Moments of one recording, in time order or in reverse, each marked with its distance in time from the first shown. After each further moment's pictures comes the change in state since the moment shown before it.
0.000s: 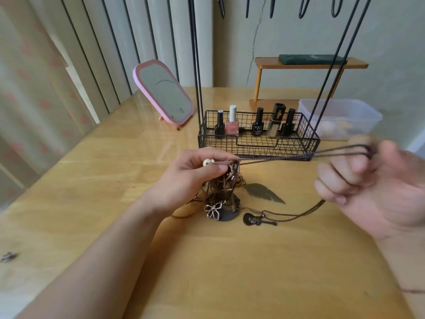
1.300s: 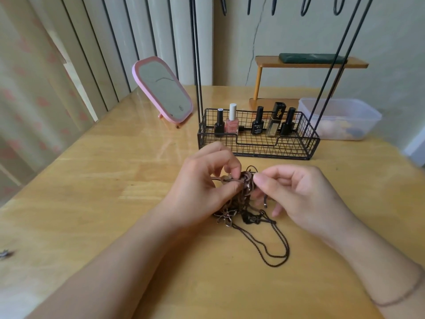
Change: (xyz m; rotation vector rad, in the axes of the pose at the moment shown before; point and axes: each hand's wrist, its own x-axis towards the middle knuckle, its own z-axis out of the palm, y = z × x) left_hand -0.006 -0.001 0.021 0.544 0.092 0.447; right_hand 0.017 0.053 0.038 -1.044 0.431 0.218
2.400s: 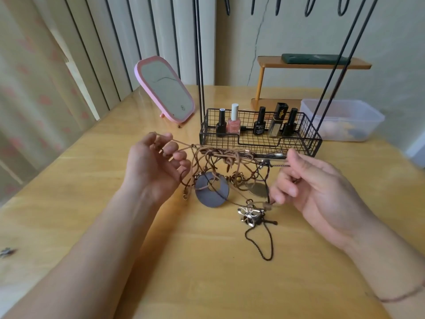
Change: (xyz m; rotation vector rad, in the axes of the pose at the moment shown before) left_hand 0.014 -0.018 -0.042 -1.238 0.688 -0.966; right_hand 0.001 -0.008 -0.010 0.547 -0.023 0.137
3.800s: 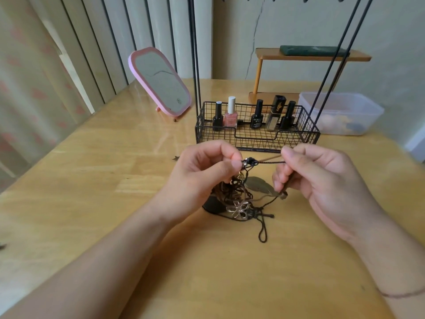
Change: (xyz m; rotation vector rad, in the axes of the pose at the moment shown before) left_hand -0.031 -0.045 0.010 0.729 -0.777 0.445; right_hand -0.003 -0.001 -0.007 -0.236 0.073 -0.193
